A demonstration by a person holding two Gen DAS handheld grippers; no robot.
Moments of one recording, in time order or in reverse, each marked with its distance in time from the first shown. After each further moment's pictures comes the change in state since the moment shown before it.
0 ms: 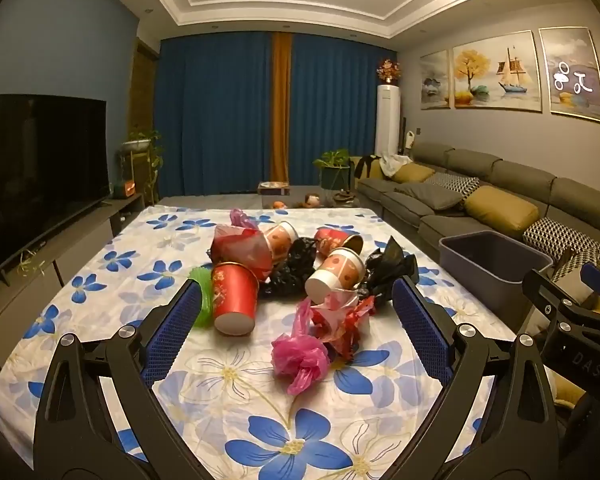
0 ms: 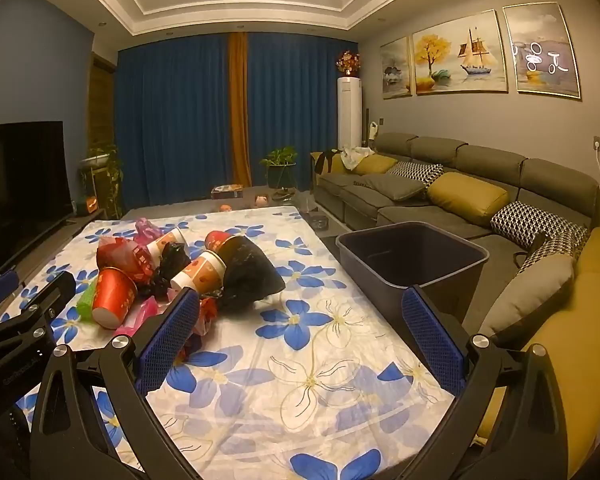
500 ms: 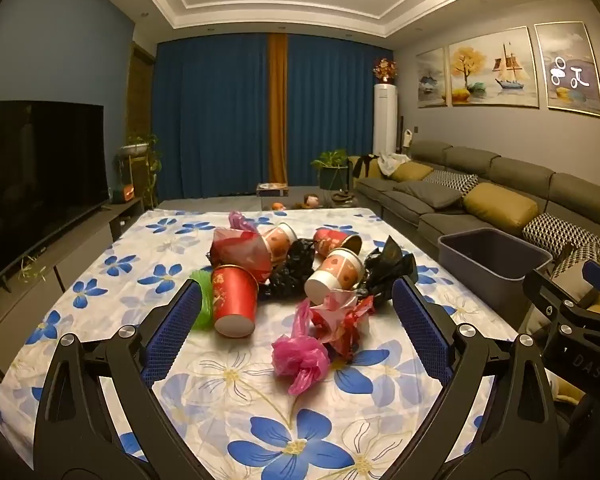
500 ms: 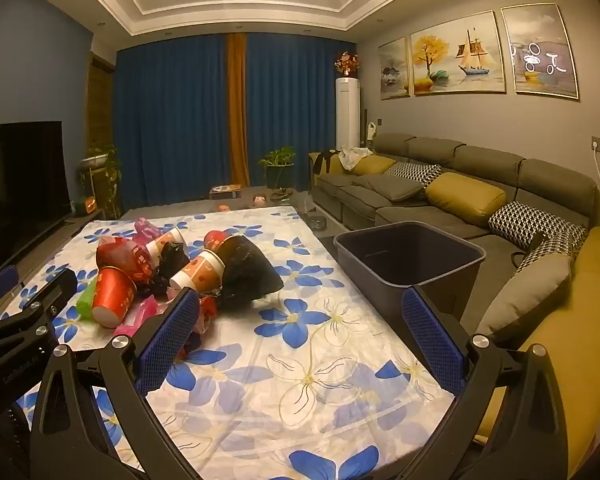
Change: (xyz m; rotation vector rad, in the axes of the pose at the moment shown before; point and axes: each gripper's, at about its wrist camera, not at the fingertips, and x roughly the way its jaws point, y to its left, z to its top) left arm 0.000 0.004 0.003 0.001 0.000 -0.011; right arm -0.007 -0.004 0.001 -0.006 0.002 -0.007
